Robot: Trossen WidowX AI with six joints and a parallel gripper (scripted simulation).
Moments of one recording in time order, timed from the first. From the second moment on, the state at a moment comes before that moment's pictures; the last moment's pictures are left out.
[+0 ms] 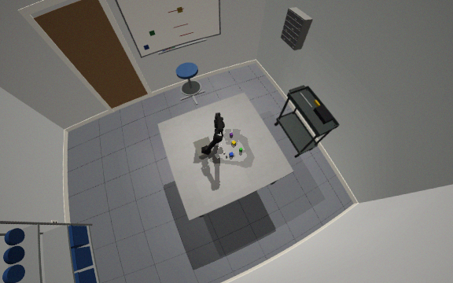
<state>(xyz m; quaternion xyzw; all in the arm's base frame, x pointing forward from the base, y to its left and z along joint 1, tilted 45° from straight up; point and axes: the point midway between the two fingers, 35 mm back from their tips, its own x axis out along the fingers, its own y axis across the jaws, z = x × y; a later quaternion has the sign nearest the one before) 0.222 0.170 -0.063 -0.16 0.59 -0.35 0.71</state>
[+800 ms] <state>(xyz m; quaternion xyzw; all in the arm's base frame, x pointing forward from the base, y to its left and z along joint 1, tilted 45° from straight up) 0.331 0.117 0.015 -0.12 0.60 -0.34 0.71</state>
